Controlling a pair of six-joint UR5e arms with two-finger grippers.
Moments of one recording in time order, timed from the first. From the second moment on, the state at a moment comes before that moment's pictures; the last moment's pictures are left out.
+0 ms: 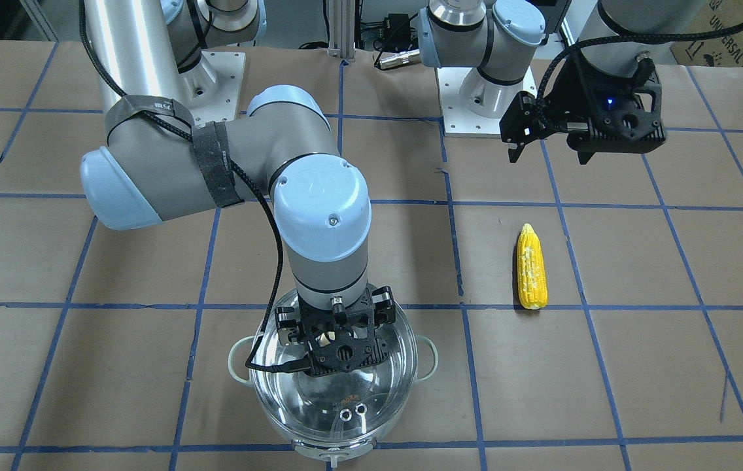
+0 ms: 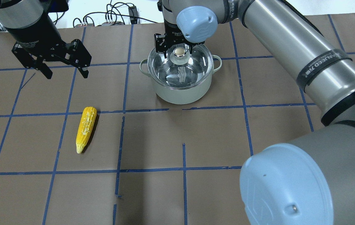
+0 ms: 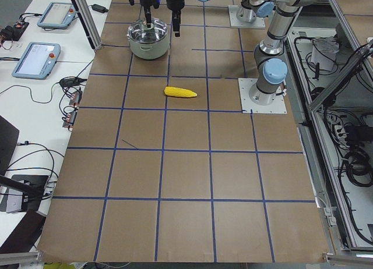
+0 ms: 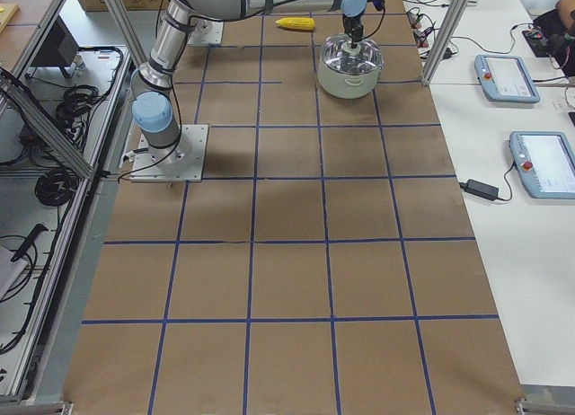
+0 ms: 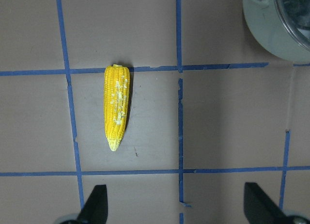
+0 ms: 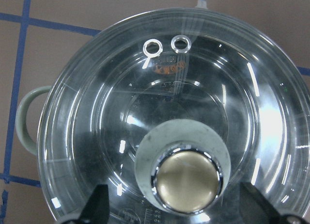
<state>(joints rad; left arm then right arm) -1.52 -1.59 -1.47 -1.72 1.59 0.07 1.91 -0.93 1.06 -1.78 -1.55 0.15</state>
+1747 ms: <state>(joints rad) -1.52 -1.59 -1.47 -1.72 1.59 0.07 1.90 -0.89 1.00 -1.67 -1.55 0.13</state>
